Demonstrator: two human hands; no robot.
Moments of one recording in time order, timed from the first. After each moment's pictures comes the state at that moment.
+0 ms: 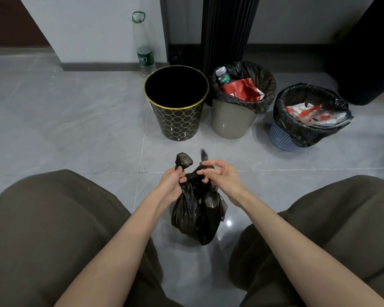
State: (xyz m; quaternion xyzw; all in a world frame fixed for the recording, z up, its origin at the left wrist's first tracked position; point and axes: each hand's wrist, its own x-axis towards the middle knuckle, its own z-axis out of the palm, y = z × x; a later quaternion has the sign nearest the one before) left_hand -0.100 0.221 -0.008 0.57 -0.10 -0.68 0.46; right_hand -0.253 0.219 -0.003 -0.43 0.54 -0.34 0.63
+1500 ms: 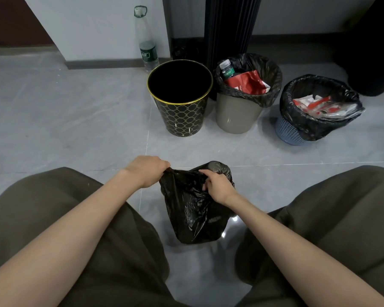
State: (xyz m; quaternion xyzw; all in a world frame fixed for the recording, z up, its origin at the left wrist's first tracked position) left_hand -0.026 0.216 0.053 0.57 -0.78 -0.15 -0.20; right_hand -0.236 0.227 -0.042 -0.71 0.58 -0.08 0.40
